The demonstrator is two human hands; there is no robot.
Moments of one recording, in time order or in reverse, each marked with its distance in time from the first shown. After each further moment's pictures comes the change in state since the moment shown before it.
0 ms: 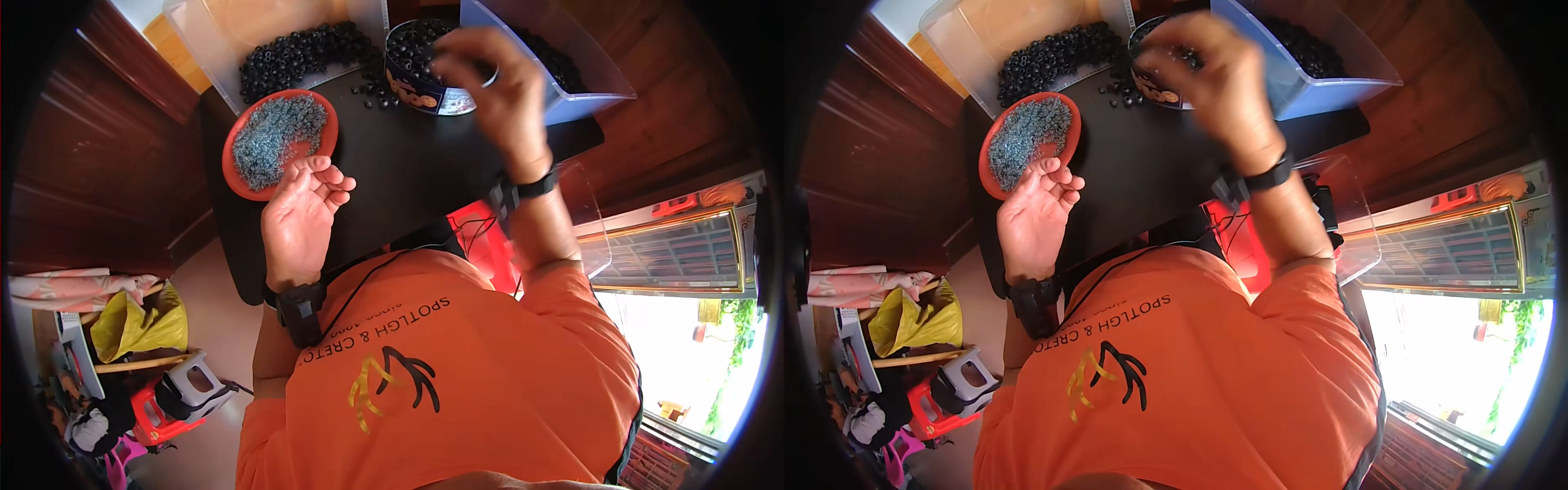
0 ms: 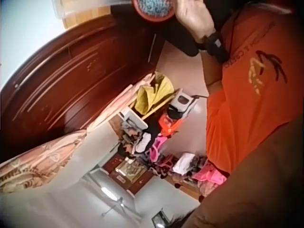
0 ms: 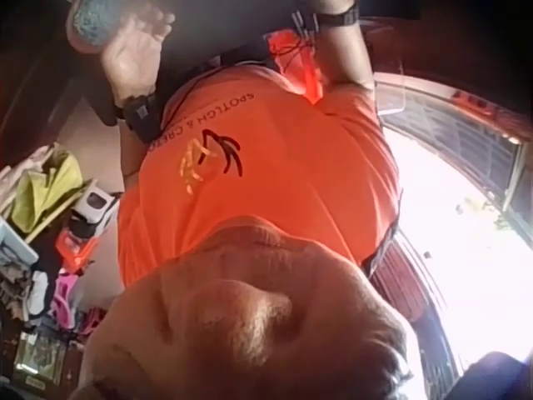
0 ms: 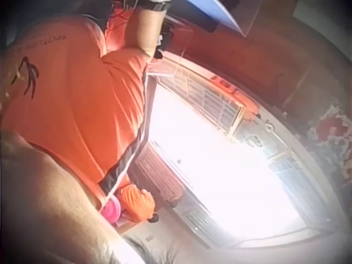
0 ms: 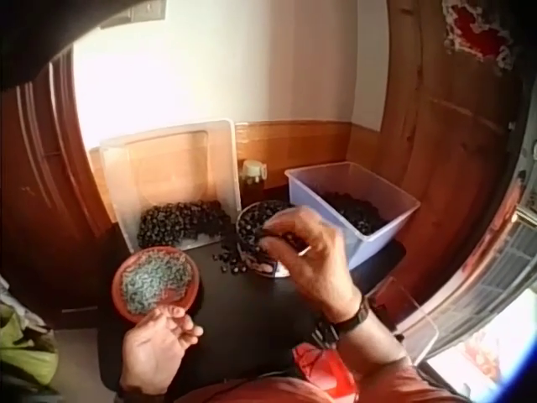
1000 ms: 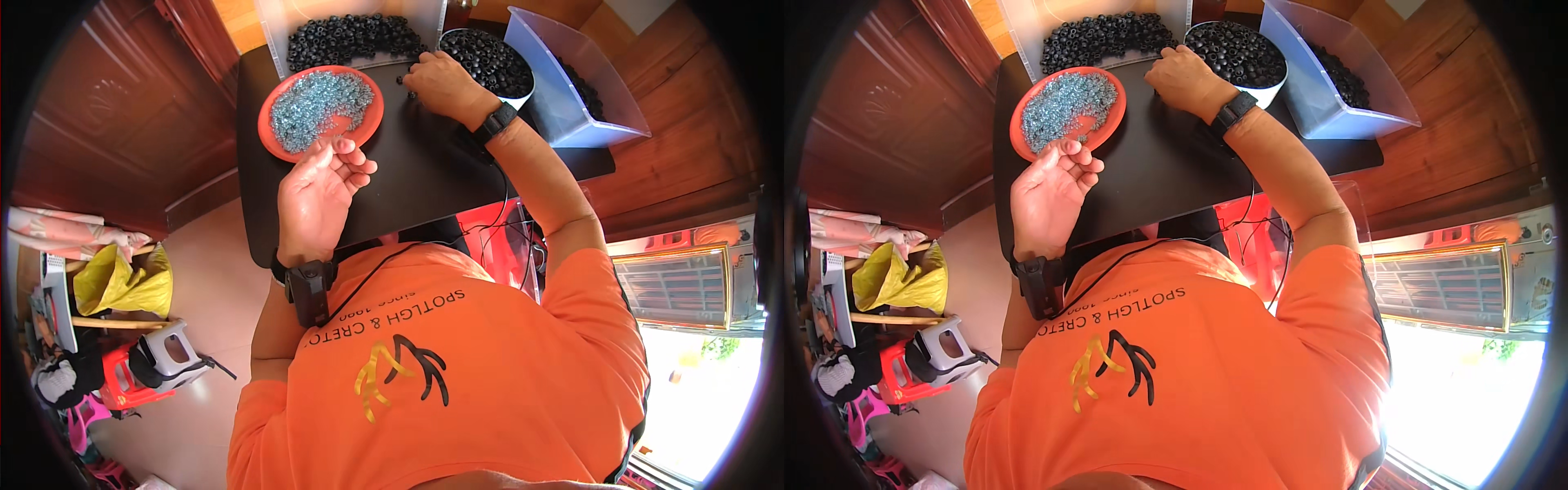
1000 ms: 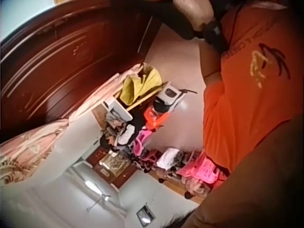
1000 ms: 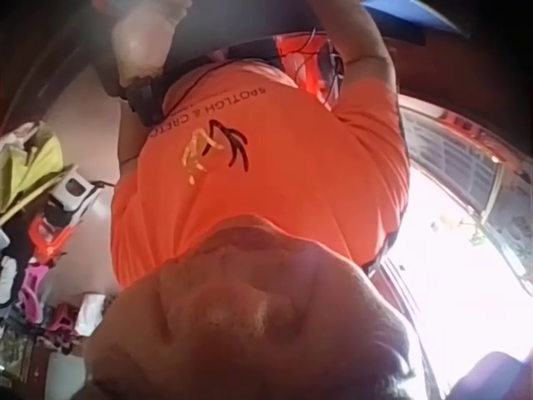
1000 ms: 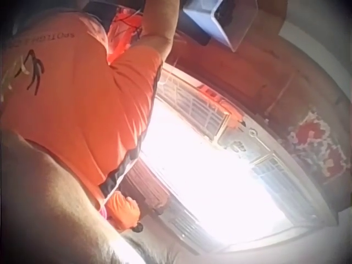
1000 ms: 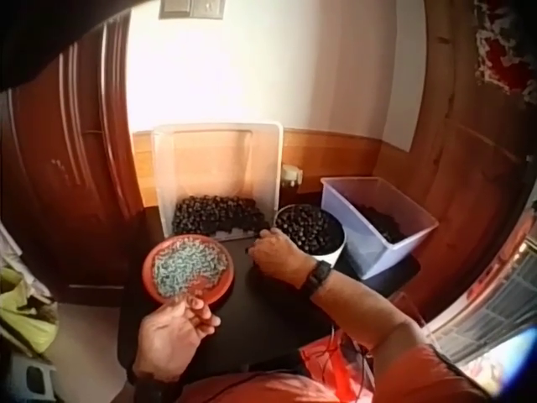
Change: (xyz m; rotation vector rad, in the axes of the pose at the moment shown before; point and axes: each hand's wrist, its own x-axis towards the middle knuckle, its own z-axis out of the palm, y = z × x) left_hand -0.018 0.011 -0.020 -0.120 0.012 0.055; right_hand 0.010 0.072 0.114 -0.861 -0.788 -0.545
